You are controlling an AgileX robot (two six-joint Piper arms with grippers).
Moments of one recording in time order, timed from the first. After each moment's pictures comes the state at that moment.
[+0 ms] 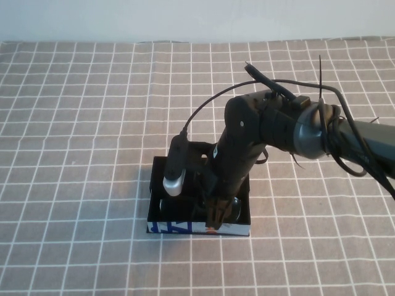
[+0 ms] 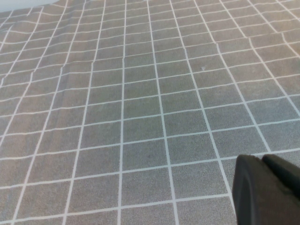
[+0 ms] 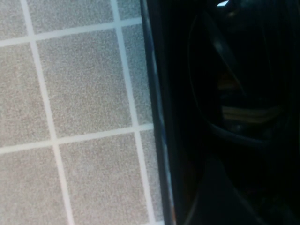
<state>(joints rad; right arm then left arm) 0.68 2.10 -1.64 0.25 0.93 -0.88 -0.06 -0.02 0.02 0.03 0.37 0.08</state>
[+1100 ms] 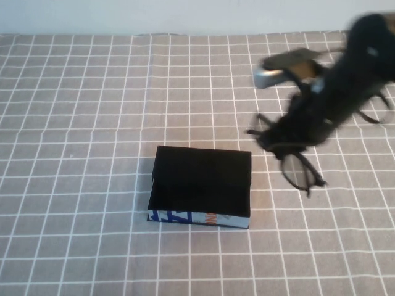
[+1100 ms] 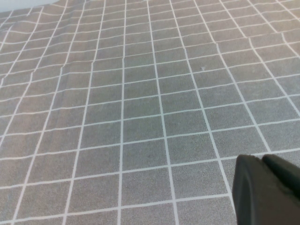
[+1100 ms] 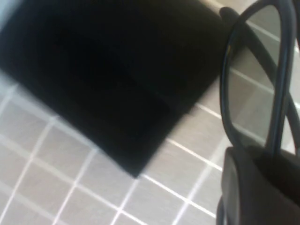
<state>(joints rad) 0.46 1.73 -1.46 0.20 0.99 -0.12 -0.06 -0.02 0.02 0.03 0.37 0.08</state>
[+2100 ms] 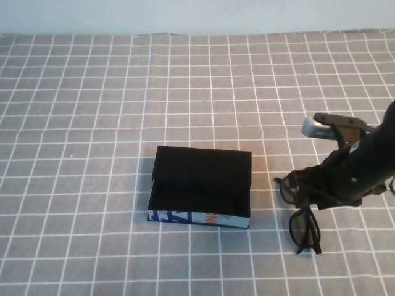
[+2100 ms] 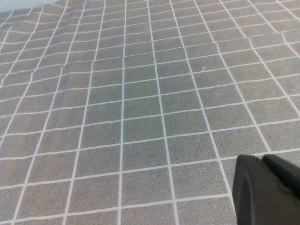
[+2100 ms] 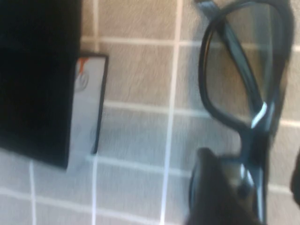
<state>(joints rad) 0.32 1.68 -1.03 0.39 0.71 -0.01 -0.06 -0.02 0.02 0.03 0.37 0.08</state>
